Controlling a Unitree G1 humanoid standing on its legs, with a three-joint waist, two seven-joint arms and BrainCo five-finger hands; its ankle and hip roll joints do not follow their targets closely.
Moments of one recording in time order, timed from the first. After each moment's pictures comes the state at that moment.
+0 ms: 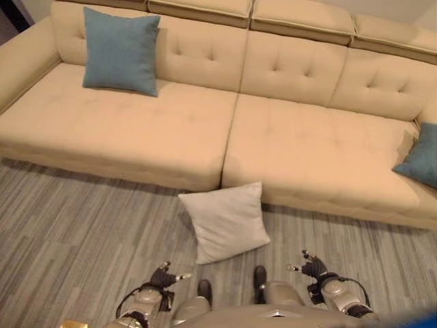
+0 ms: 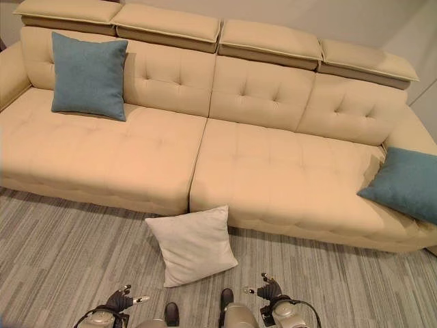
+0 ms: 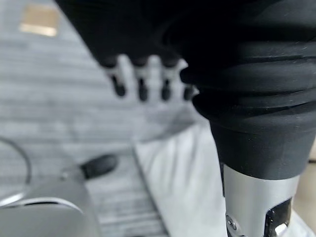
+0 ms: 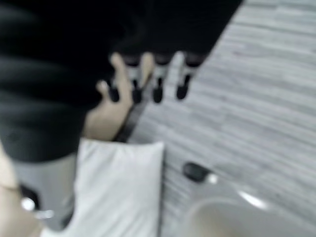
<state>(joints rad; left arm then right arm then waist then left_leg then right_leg) -0.06 0.26 -0.23 1.24 -0.19 -0.12 0.07 -0.09 -0.21 0.33 1.12 0.07 -0.11 -0.11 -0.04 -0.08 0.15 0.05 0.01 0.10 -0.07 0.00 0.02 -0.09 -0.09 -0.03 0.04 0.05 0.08</state>
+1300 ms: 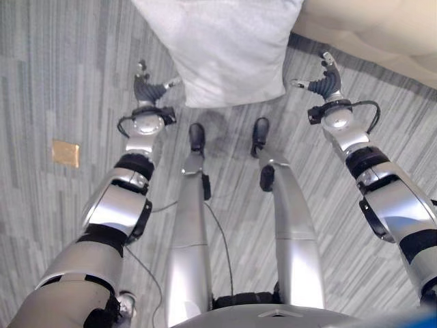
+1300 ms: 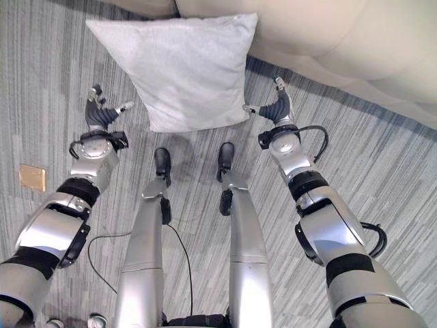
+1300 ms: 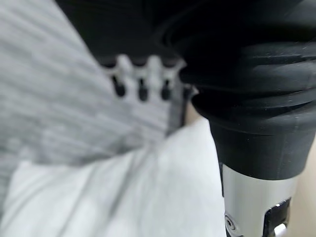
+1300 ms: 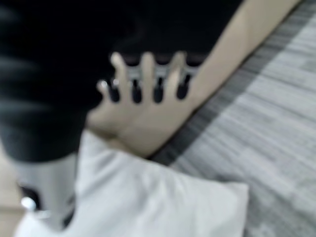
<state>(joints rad) -1.08 0.50 -0.36 1.09 -0.60 -0.25 0.38 -1.14 -0.45 0.48 1.06 0.29 -0.16 -0.37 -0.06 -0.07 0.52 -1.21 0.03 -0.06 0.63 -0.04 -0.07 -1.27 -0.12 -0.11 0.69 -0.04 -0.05</state>
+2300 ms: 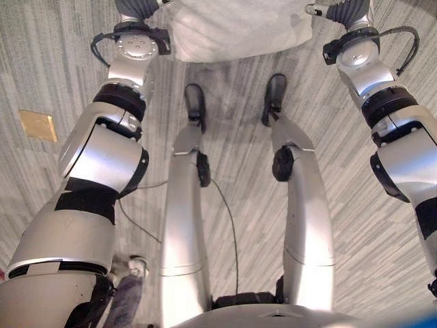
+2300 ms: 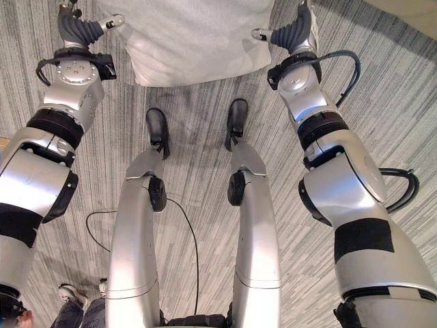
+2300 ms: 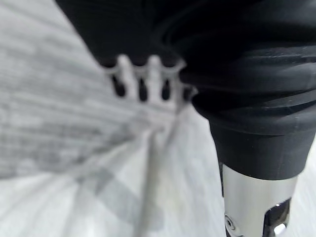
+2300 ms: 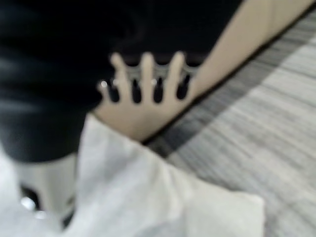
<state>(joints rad) -1.50 0.51 -0.59 1.25 -0.62 -0.14 0.42 -1.51 -0.49 0.70 1.21 0.31 -0.13 -0.44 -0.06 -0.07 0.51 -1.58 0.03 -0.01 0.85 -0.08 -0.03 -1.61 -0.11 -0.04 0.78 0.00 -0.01</state>
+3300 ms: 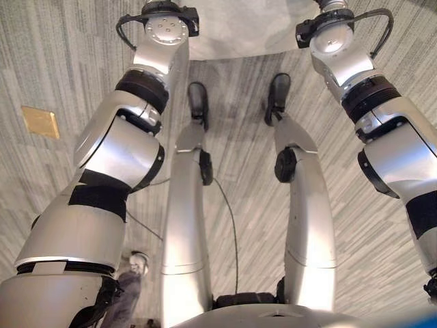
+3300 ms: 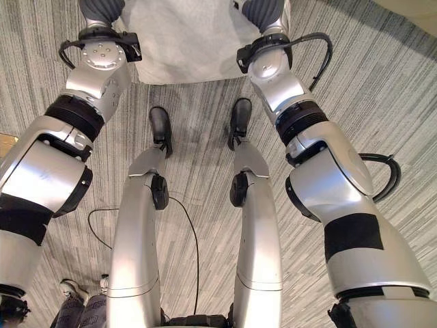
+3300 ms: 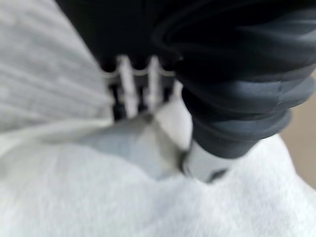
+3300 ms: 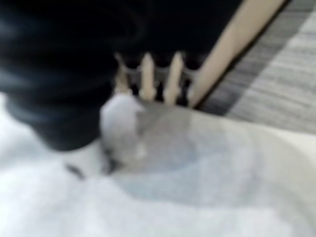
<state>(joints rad) -1.54 0.45 -0.64 1.11 -0.69 -0.16 0.57 -1.54 -0.42 0.68 1.01 0.44 -0.10 -0.54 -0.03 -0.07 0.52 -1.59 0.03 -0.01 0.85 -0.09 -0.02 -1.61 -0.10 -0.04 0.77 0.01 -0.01</state>
